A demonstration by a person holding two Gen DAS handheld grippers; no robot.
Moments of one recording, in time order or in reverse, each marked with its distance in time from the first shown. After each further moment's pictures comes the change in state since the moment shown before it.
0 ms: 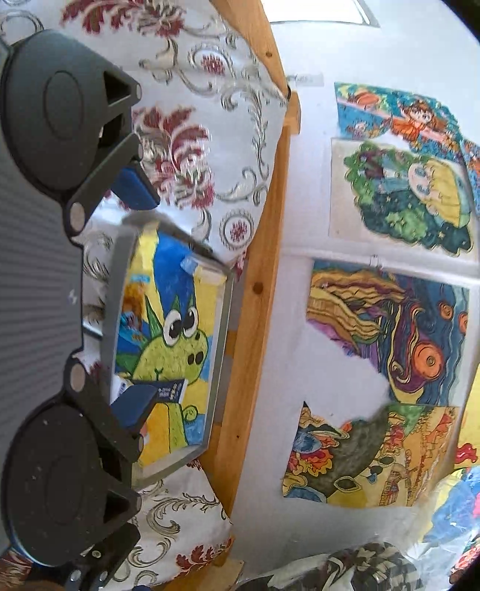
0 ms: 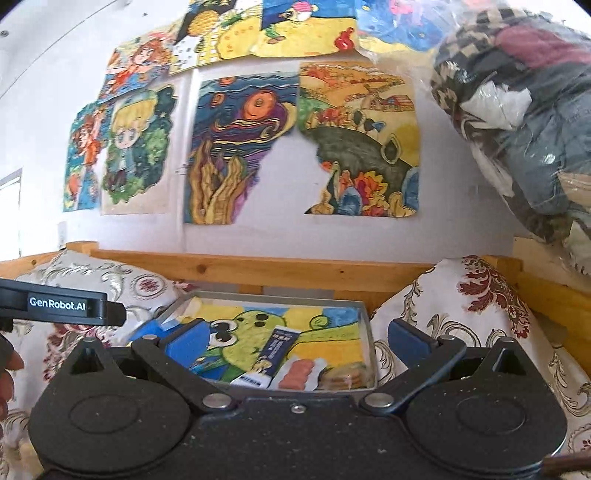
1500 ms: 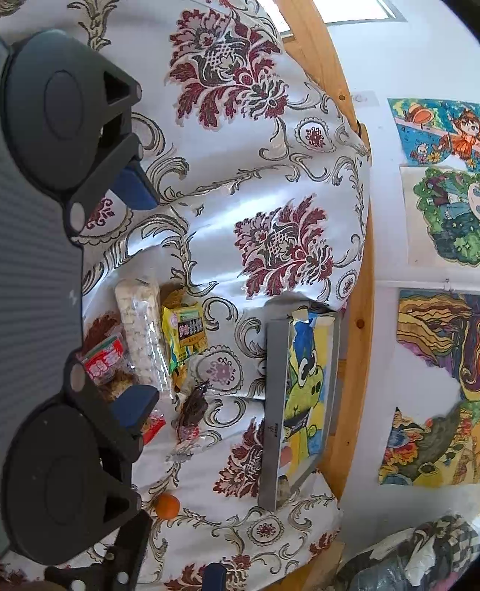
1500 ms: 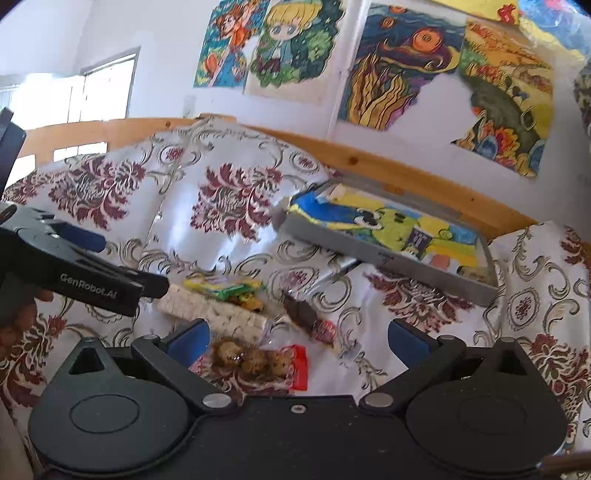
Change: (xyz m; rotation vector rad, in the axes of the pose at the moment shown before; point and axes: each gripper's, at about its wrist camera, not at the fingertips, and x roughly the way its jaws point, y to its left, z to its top) left arm -0.077 0.125 -0.104 0.140 0.207 -0.048; right arm -0.087 0.135 -0.066 -0.268 0.305 0.248
